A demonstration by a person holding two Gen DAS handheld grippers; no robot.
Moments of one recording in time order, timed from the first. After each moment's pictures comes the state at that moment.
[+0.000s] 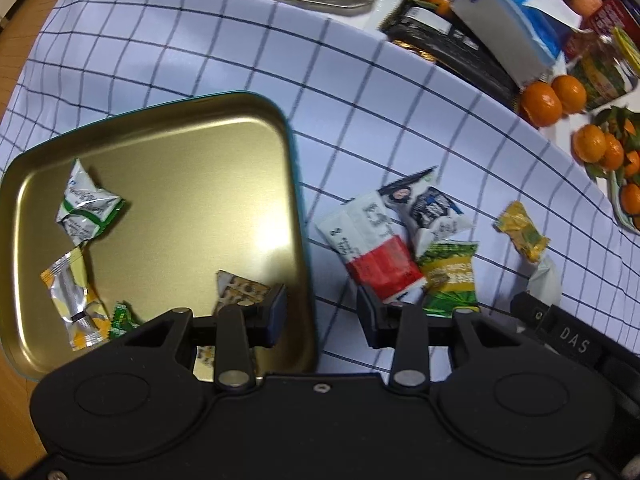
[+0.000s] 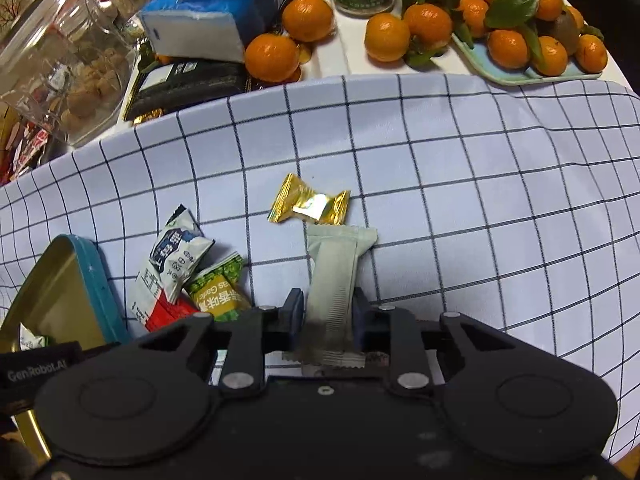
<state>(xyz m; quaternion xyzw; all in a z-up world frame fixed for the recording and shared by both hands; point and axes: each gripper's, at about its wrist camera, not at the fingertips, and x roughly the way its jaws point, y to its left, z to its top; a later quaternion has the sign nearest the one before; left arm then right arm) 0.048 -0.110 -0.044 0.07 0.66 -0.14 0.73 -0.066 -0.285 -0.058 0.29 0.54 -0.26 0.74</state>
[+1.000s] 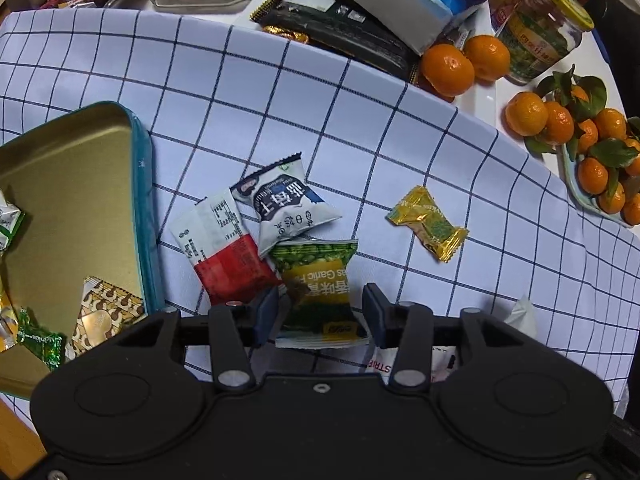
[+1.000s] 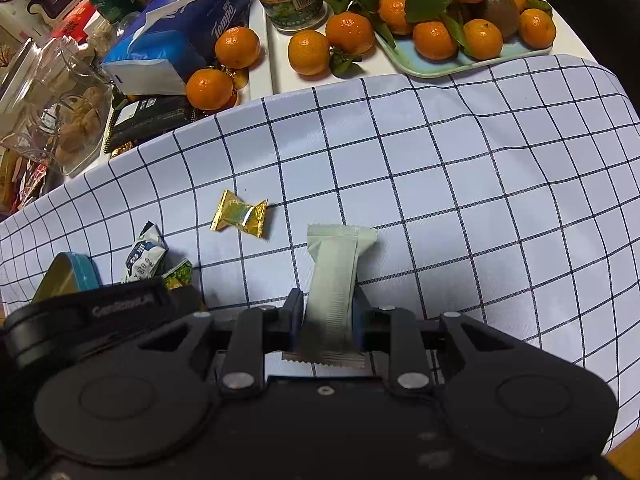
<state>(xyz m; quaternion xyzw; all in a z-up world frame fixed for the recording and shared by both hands) 0.019 -0.189 -0.059 0.06 0.64 -0.18 0.74 -0.117 -0.319 -0.046 0.33 0.53 -0.26 0.74</state>
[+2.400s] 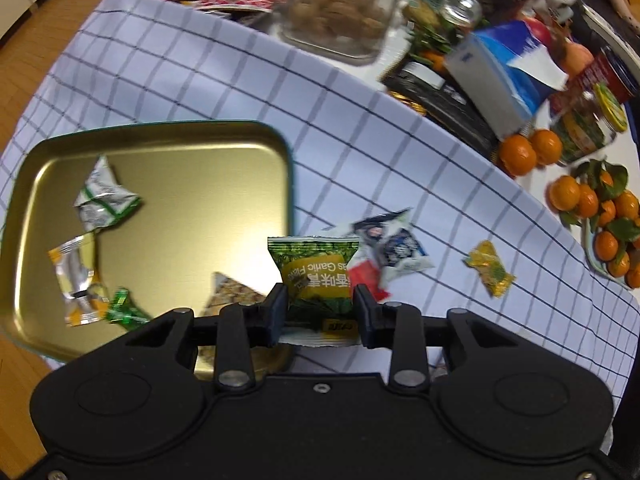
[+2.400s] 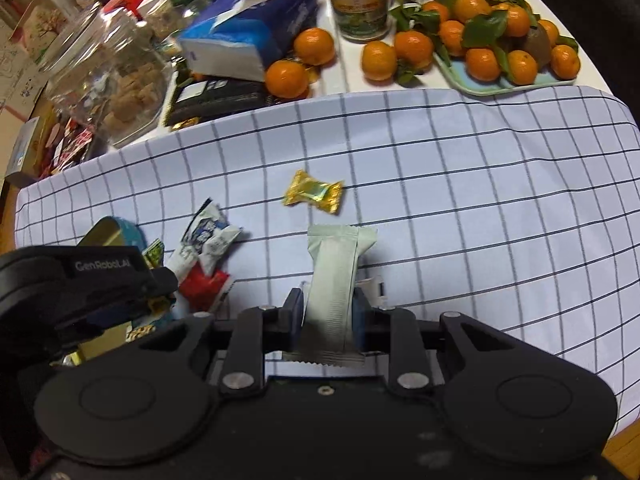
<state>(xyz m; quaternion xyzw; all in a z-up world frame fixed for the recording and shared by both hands) 0.032 -0.094 -0.013 0.00 0.62 -0.11 0.78 -0.102 -0.251 -0.011 0.29 0.53 -0.23 0.76</state>
